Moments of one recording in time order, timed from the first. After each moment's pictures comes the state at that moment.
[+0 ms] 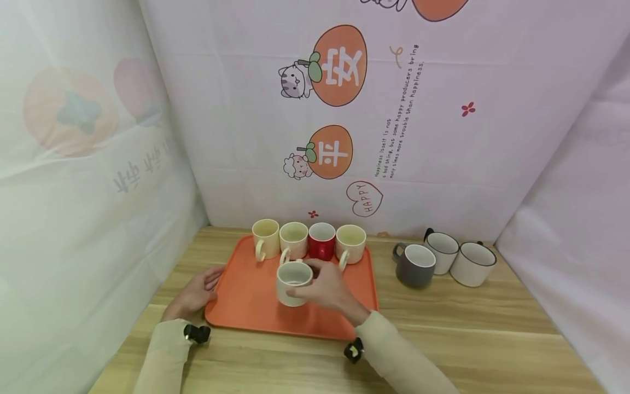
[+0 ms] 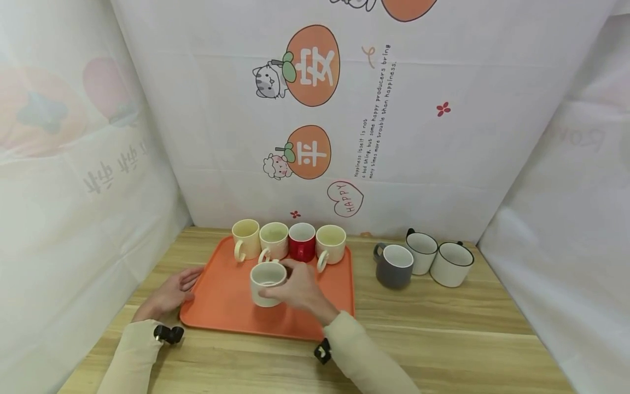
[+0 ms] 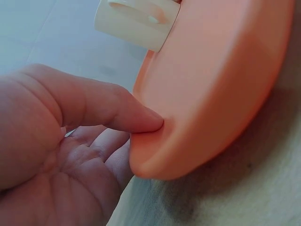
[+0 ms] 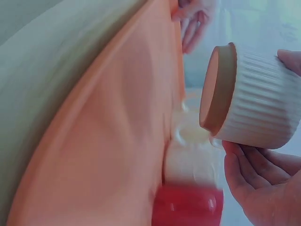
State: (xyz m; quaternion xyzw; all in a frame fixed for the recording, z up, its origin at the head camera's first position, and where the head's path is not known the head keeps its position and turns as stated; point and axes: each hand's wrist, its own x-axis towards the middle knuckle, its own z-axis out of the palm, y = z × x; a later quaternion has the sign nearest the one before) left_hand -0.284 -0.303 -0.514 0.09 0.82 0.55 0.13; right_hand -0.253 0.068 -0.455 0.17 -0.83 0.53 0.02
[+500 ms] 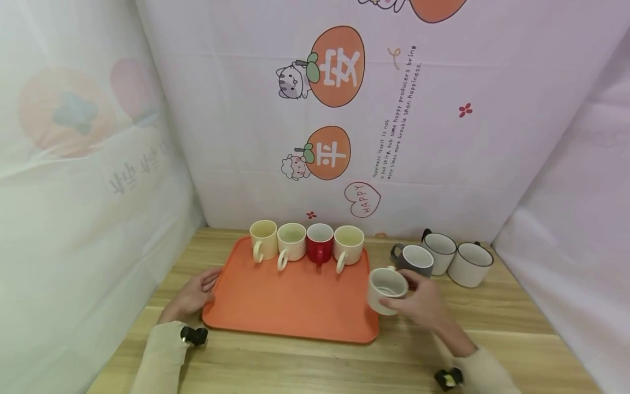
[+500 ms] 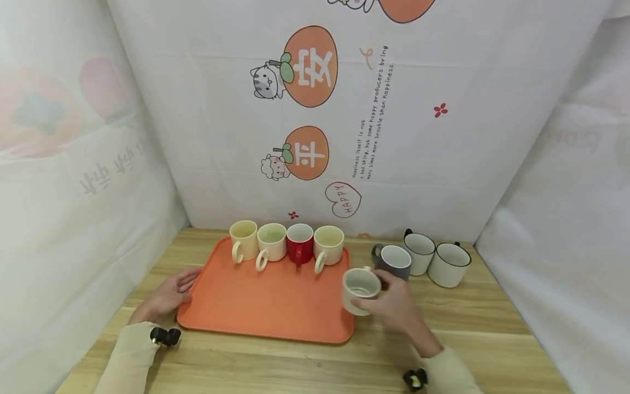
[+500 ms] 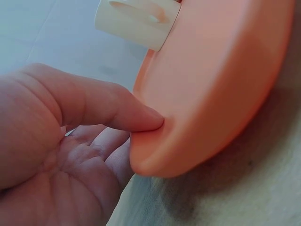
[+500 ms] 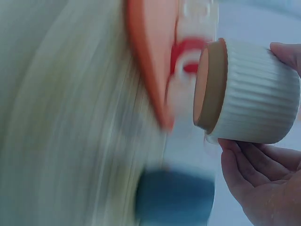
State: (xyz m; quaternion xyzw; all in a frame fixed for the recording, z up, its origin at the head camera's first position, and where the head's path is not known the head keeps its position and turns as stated) left_hand -0.282 -0.303 -0.514 0.11 0.81 0.56 0.13; right_hand -0.208 0.255 -0.457 0.06 -0.90 0.40 0.14
